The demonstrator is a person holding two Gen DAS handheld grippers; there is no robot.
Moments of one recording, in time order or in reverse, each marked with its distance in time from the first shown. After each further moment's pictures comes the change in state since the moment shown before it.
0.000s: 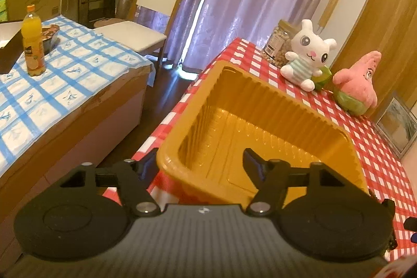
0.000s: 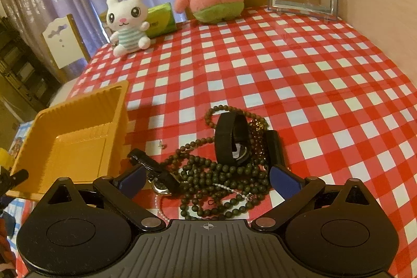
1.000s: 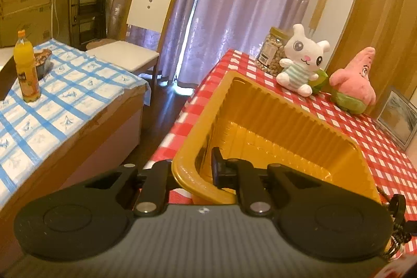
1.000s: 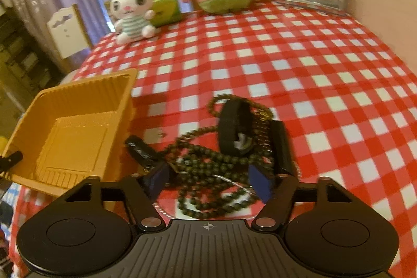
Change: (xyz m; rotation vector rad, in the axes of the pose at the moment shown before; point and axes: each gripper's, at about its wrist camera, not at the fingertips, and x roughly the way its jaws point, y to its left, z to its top) left arm 0.001 0.002 0.009 0.093 -0.073 -0.009; right arm 0.013 0.001 -0.009 -0.060 0.014 0.064
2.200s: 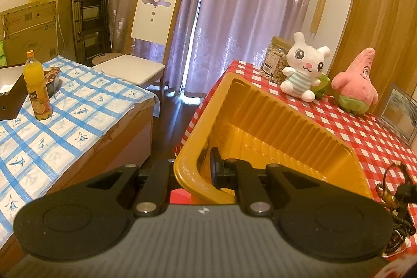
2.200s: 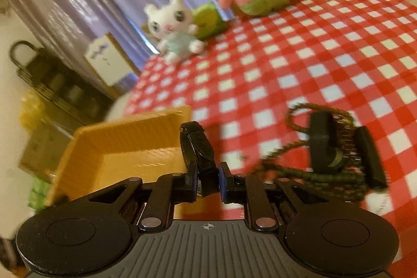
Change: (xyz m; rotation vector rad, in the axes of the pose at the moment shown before) left arm -0.027 0.001 0.008 0.047 -0.034 0.036; right arm 0.011 0.030 0.034 0.192 -0.030 0.301
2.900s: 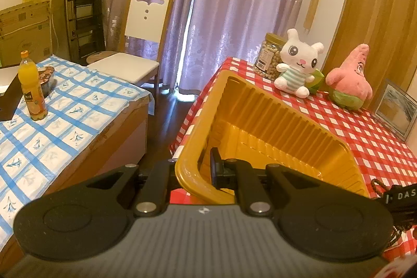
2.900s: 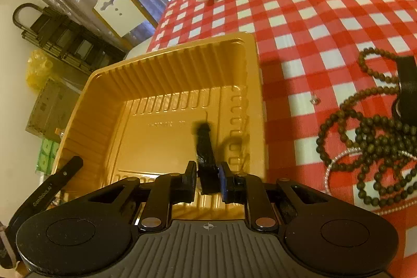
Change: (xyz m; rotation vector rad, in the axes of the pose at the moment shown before) left arm 0.000 -0.001 0.003 0.019 0.020 -0.029; right arm 0.069 0.045 -0.027 -0.050 0.222 -0.014
